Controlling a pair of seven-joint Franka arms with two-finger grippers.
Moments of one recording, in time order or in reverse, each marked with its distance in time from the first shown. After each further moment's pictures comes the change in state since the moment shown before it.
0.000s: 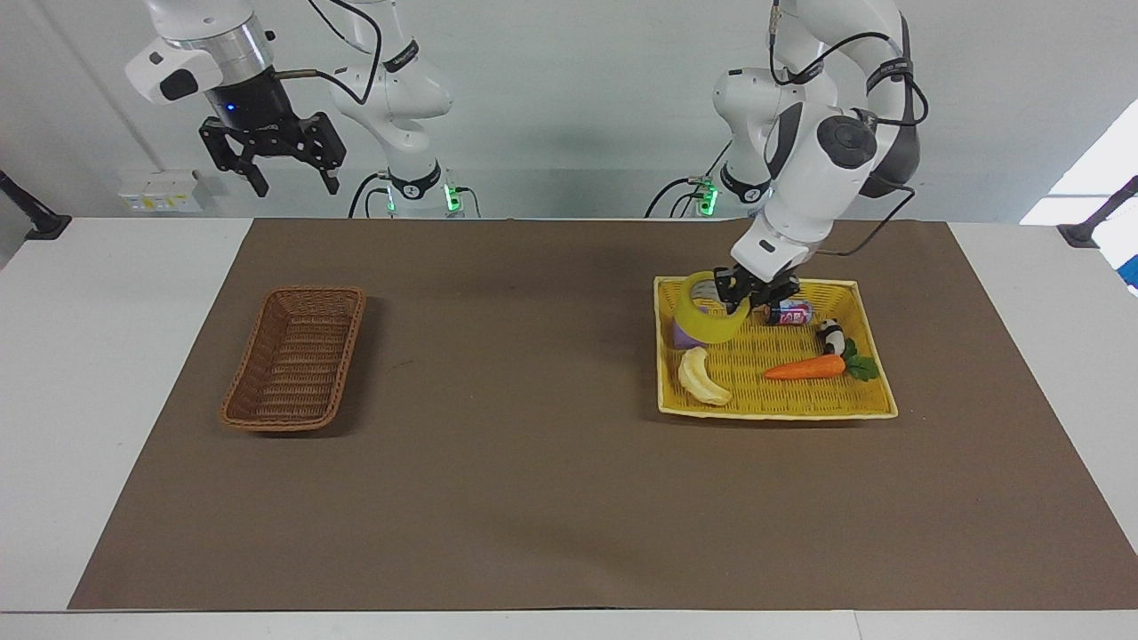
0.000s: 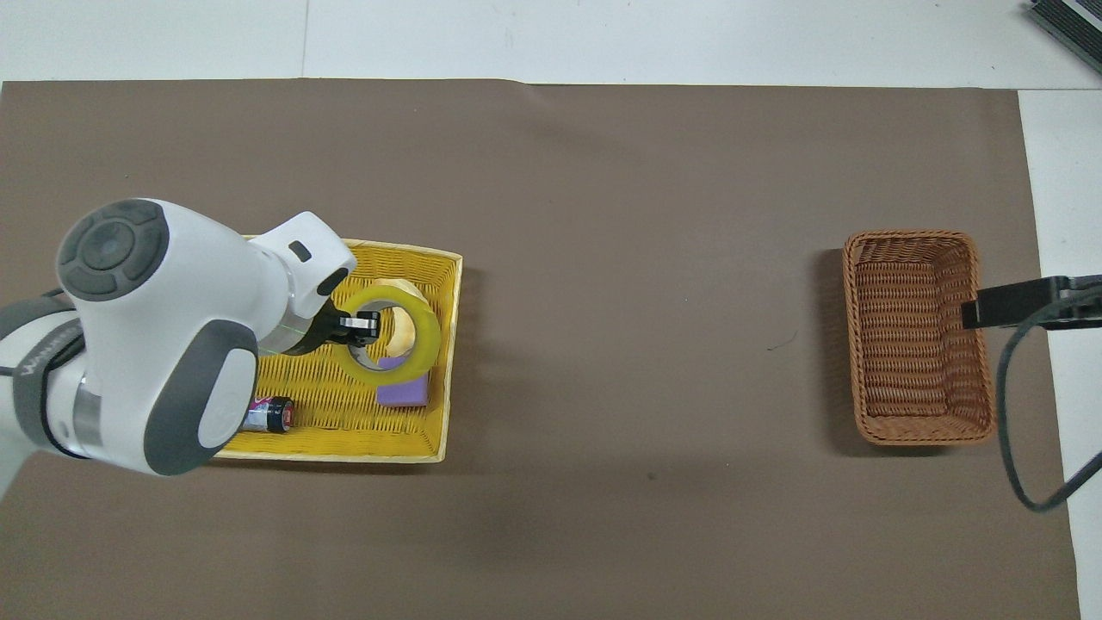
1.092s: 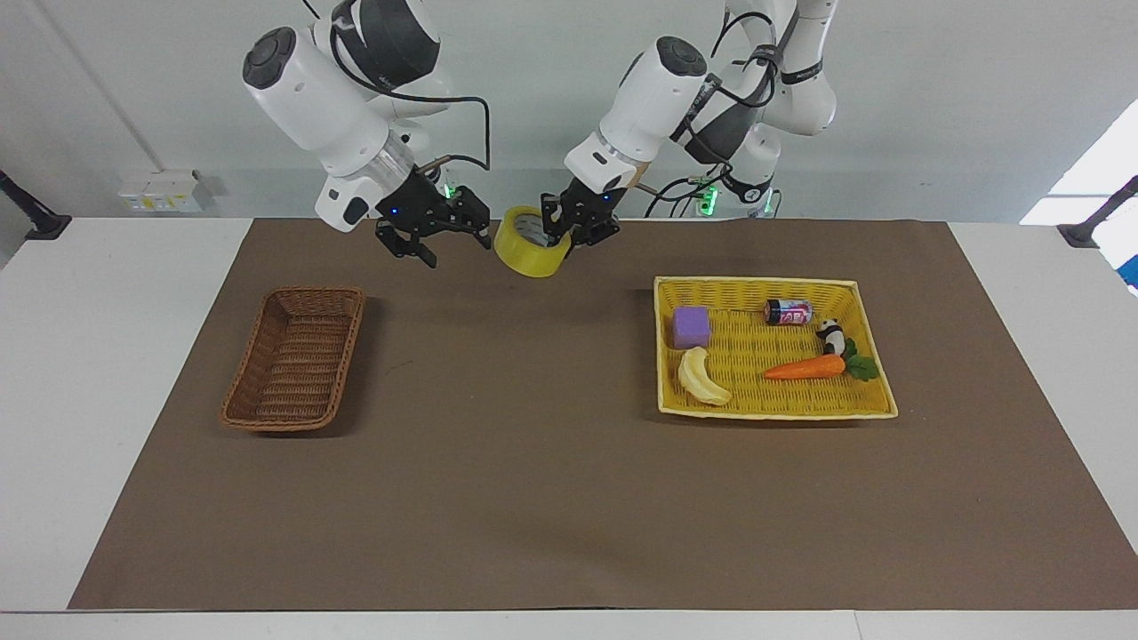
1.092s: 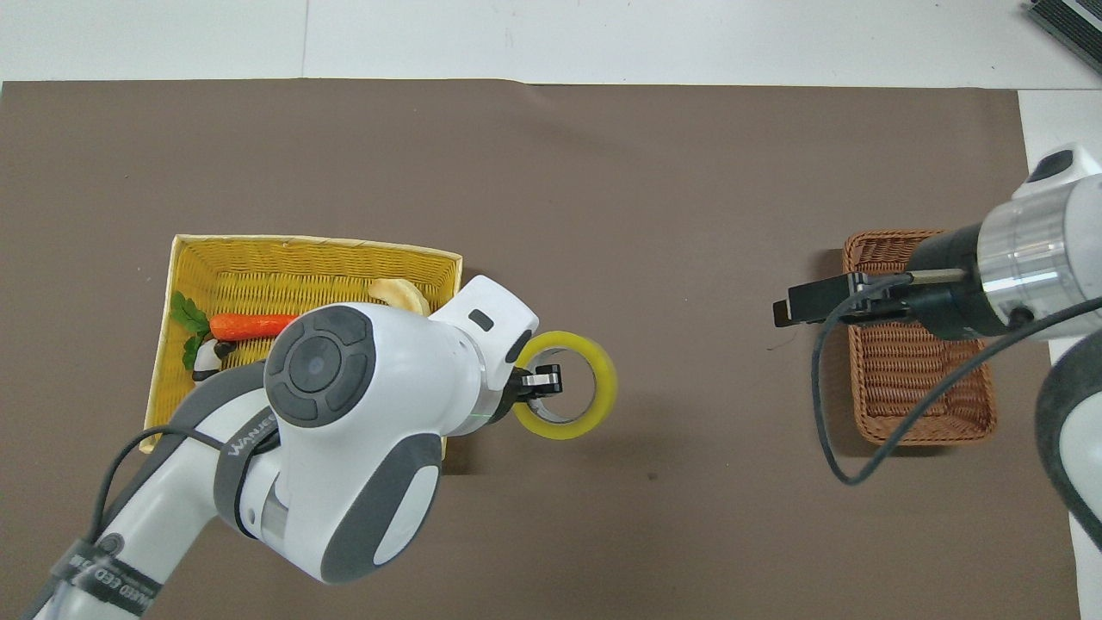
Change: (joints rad) left arm -0.405 -0.004 -0.005 0.045 -0.230 0.323 -0.328; right arm 0.179 0.049 0.005 -0.310 0.354 0.312 0.022
